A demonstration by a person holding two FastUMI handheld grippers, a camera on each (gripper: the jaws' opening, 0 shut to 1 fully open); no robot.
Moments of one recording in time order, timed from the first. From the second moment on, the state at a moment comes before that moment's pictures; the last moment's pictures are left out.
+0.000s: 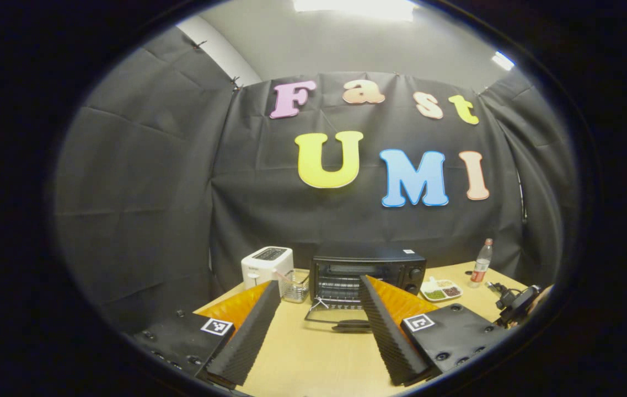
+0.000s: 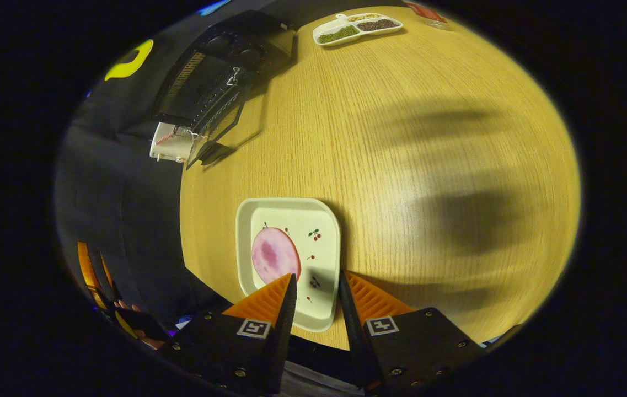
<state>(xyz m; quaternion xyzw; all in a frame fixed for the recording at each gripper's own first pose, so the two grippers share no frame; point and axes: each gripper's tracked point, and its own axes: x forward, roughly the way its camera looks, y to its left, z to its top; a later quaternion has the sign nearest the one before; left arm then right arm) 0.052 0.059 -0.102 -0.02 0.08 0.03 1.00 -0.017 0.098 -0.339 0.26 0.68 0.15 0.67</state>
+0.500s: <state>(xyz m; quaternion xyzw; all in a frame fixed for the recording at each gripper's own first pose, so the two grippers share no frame) 0.056 0.055 -0.101 -0.01 0.08 0.03 1.00 -0.013 0.087 -0.340 0.29 0.66 0.14 0.68</state>
